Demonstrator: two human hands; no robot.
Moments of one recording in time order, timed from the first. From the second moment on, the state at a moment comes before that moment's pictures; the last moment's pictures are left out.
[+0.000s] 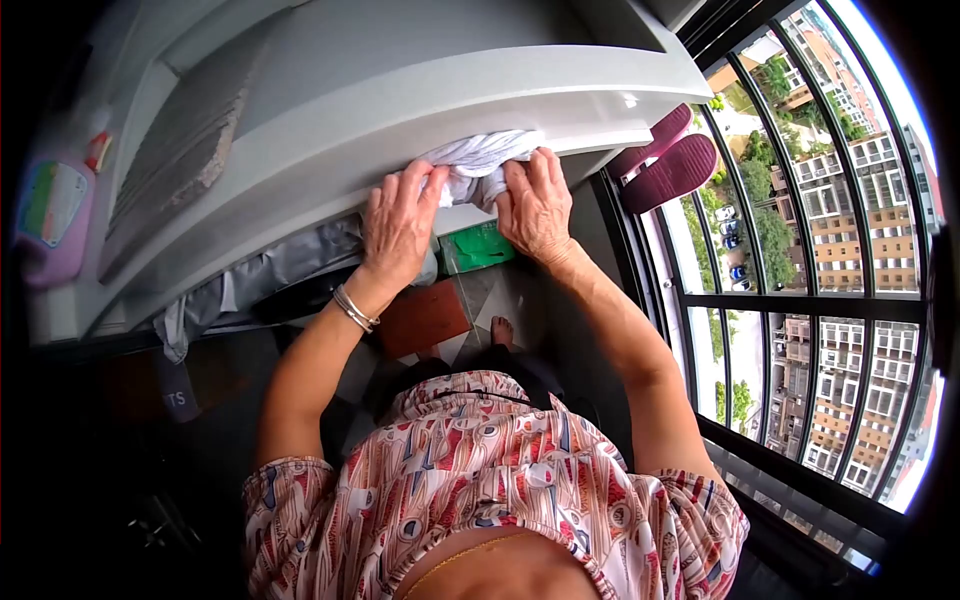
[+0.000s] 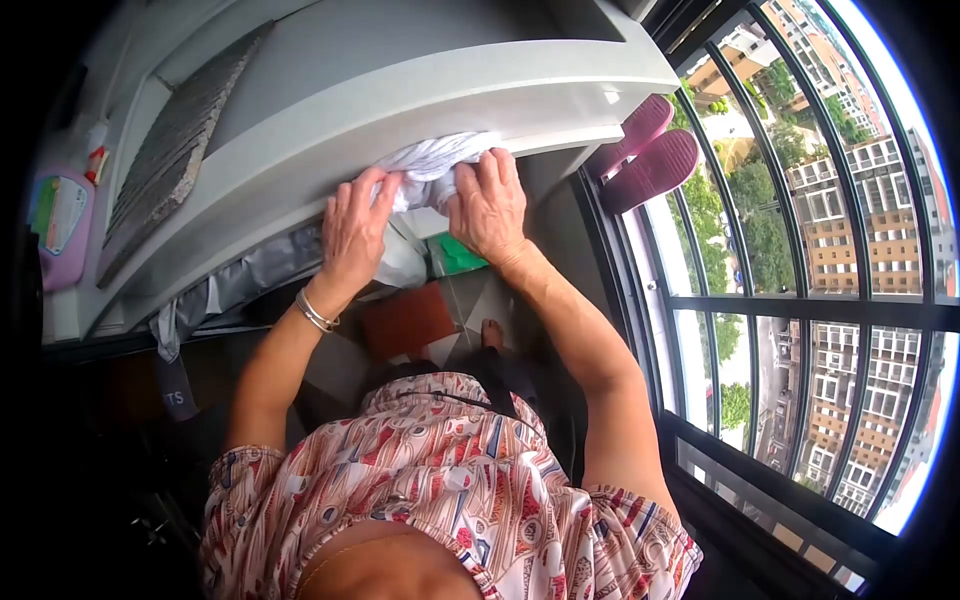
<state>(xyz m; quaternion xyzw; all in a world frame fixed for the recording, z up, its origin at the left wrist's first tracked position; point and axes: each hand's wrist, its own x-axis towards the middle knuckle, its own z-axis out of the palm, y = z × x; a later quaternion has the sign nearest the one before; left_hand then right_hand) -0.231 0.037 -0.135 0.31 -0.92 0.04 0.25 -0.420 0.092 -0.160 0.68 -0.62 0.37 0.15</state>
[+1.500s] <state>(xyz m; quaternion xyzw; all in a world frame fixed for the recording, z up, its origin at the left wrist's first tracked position) -0.472 0.073 -0.091 0.19 -0.76 -0.34 0.52 -0.624 0.144 -0.153 0.24 -0.46 0.83 -0.22</state>
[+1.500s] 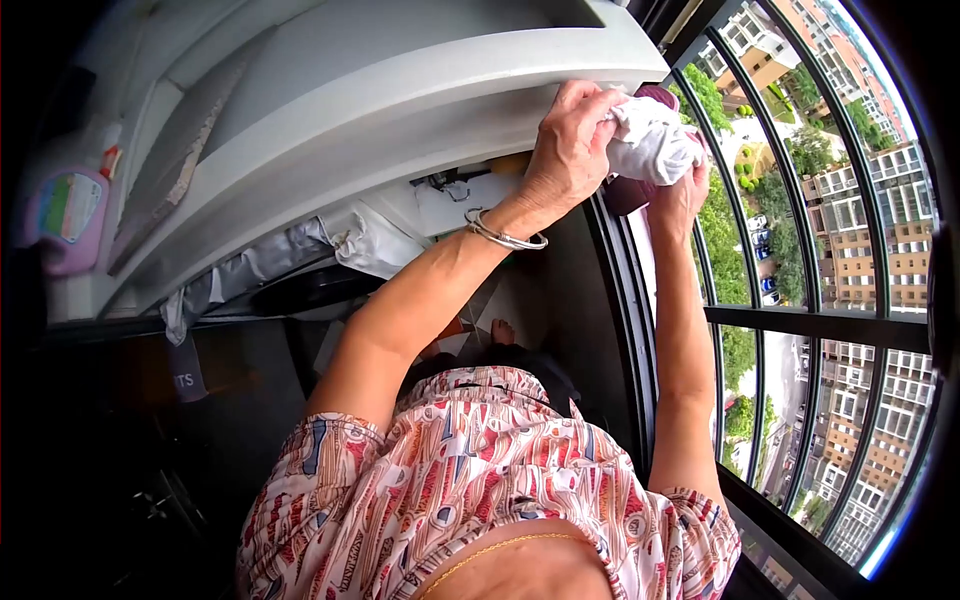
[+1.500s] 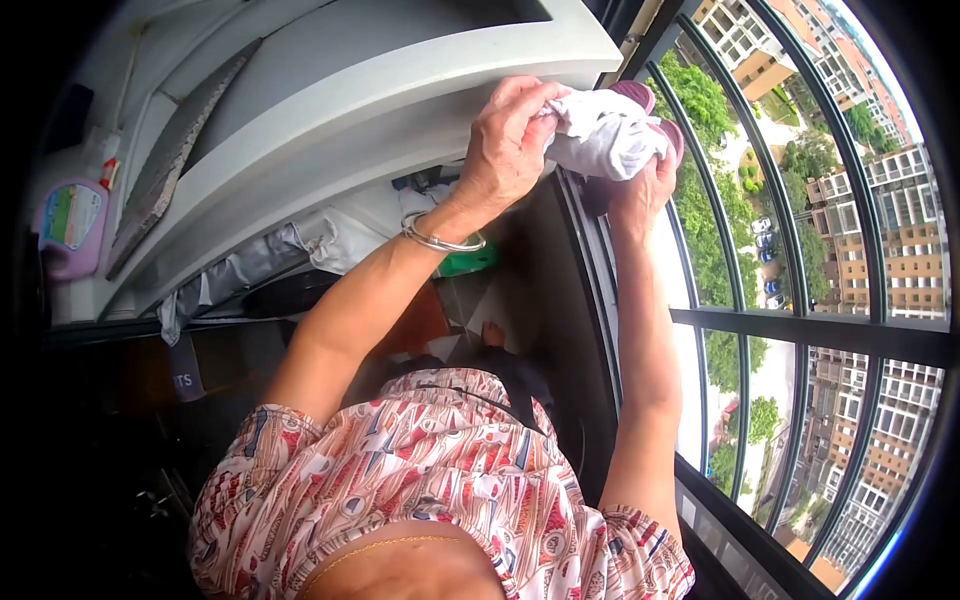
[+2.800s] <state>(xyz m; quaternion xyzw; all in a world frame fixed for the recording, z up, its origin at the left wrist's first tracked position) 0.066 0.032 -0.151 0.49 -0.07 -0.42 0.76 0.029 -0.057 -0.131 0.94 -0.17 0.15 0.27</state>
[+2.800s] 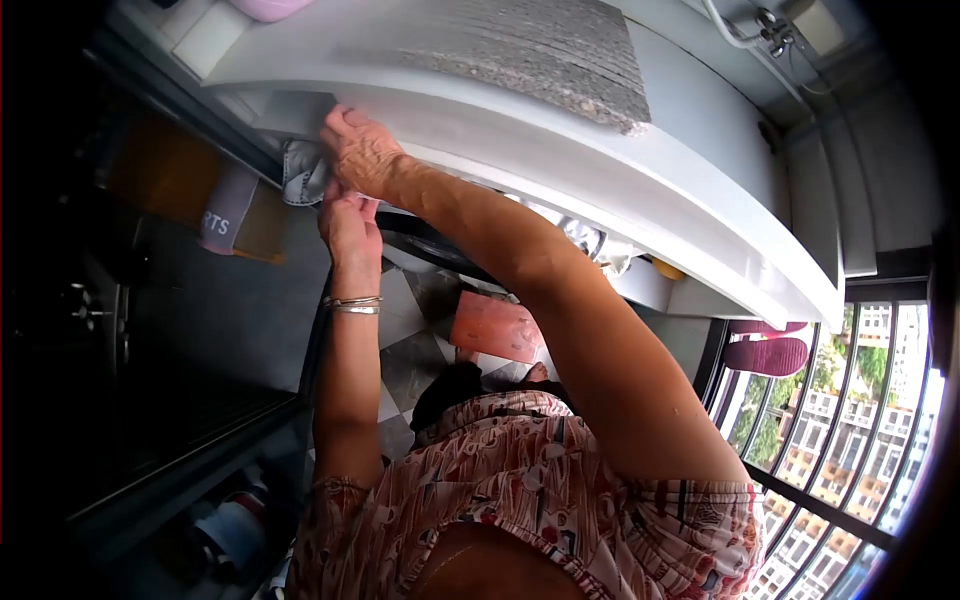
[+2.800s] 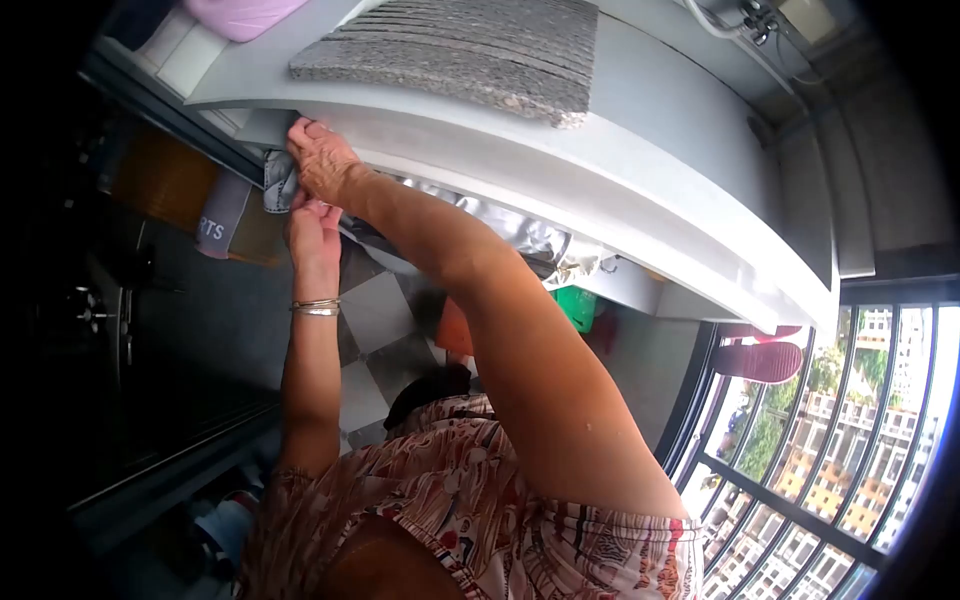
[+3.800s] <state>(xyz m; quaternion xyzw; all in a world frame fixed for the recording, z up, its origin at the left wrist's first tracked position) -0.398 0.075 -0.196 0.41 -0.54 -0.67 0.31 -0.523 0.088 -0.132 0.85 -0.48 0.19 0.12</state>
